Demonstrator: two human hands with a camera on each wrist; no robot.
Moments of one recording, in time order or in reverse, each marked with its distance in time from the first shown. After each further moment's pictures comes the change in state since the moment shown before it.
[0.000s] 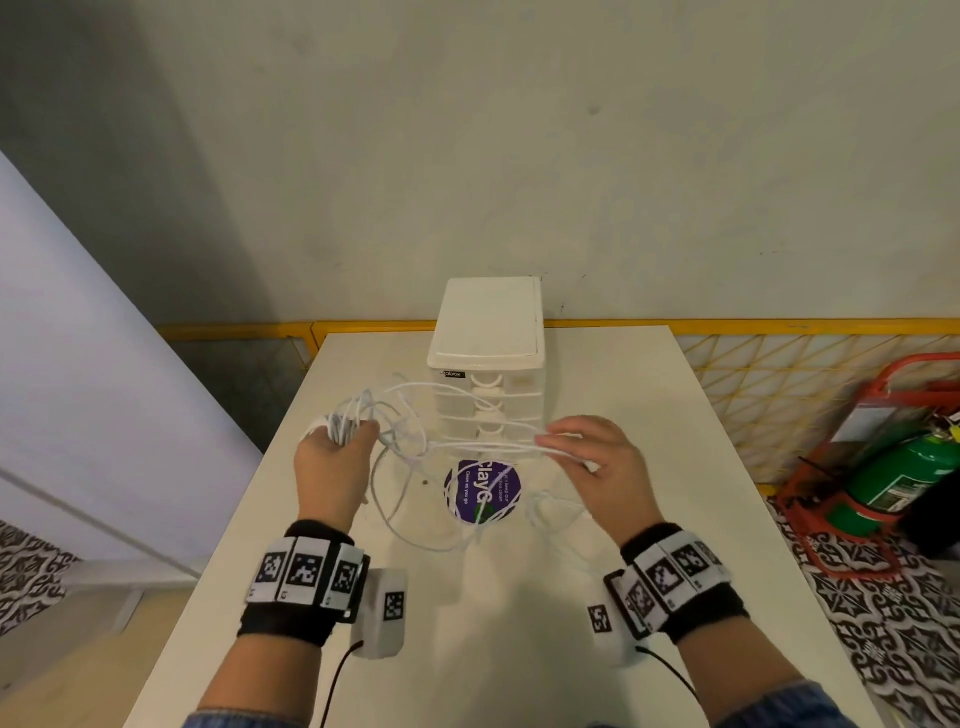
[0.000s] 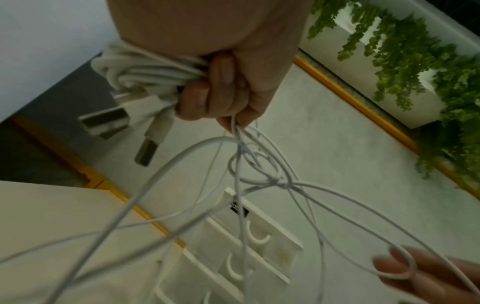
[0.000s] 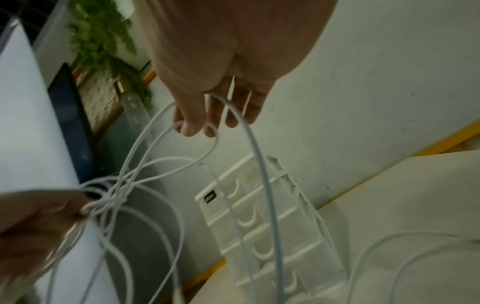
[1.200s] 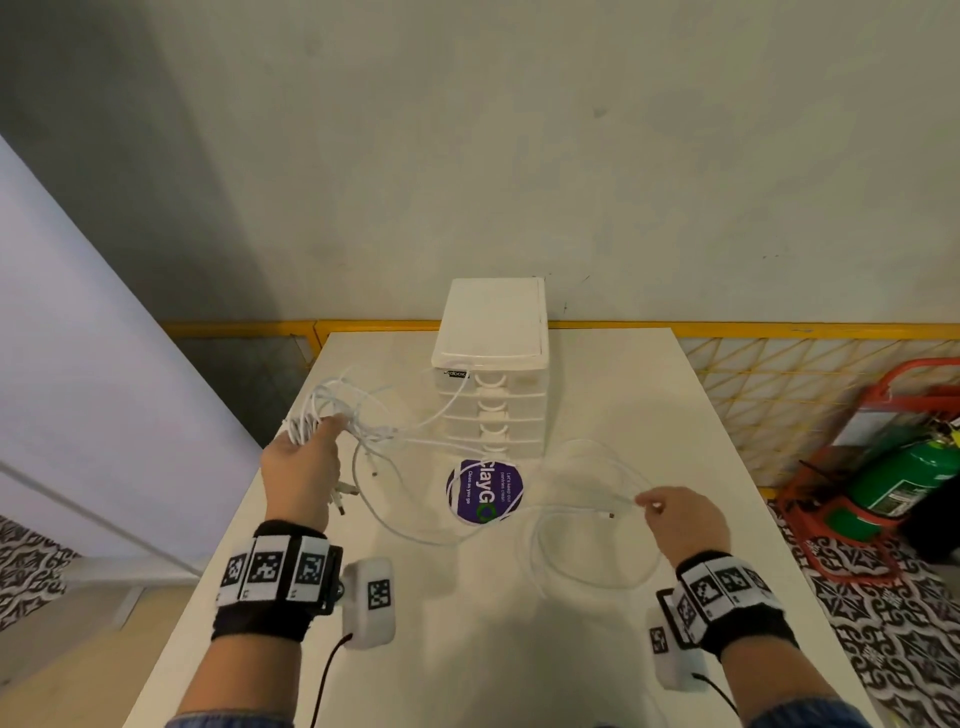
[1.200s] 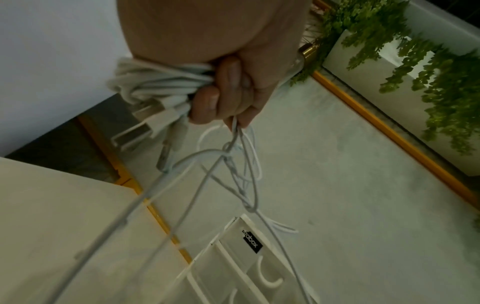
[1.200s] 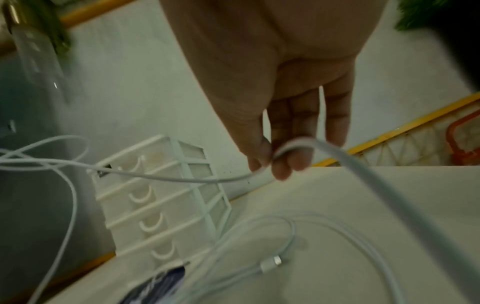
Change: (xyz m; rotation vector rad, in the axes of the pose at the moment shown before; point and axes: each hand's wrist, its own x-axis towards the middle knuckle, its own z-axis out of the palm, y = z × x) left_hand 0.006 0.000 -0.025 -0.318 0.014 -0.148; right_hand -0.042 0.063 -0.041 -0.607 -0.340 0.766
